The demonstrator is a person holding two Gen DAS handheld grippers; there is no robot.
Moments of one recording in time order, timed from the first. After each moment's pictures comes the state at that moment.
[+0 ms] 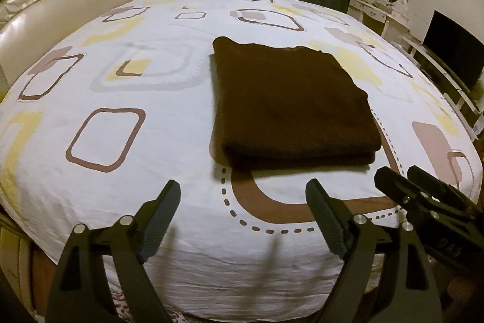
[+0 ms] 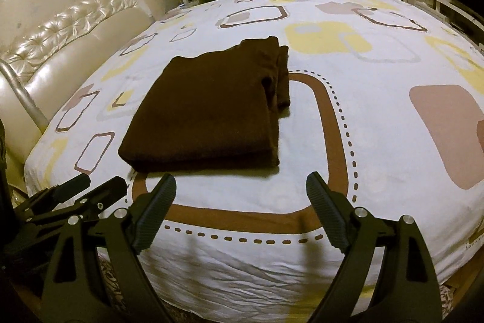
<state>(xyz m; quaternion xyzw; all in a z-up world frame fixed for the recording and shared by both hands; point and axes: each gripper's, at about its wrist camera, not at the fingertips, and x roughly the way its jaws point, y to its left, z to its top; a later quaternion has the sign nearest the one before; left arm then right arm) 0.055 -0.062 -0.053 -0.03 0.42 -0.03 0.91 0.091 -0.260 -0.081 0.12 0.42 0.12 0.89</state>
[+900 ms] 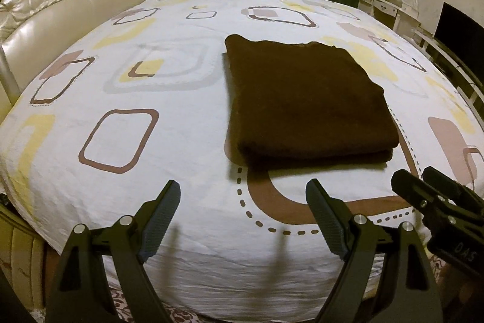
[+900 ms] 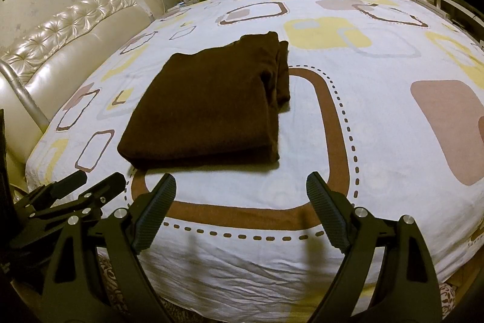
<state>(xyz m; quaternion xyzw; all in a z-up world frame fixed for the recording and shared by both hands) 0.057 -0.061 -0.056 -0.01 0.42 0.00 0.91 0.087 -0.256 -0.081 0.13 0.42 0.12 0.89</state>
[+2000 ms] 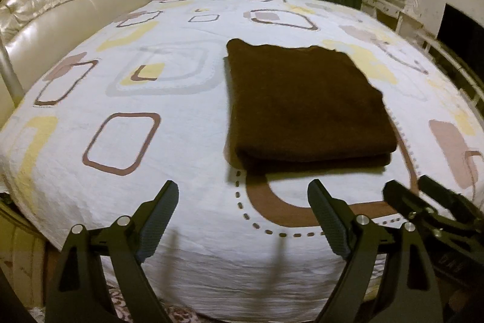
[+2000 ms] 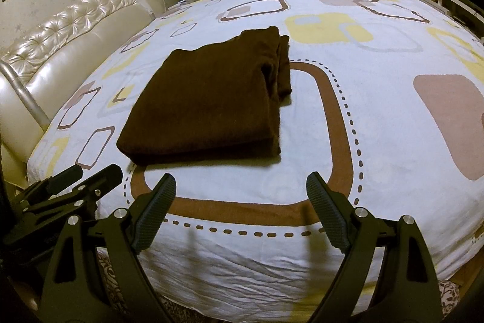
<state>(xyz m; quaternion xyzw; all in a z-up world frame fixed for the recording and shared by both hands) 0.057 -0.072 -0.053 0.01 0.42 0.02 0.91 0.081 -0.251 -0.086 0.13 0.43 0.12 0.89</state>
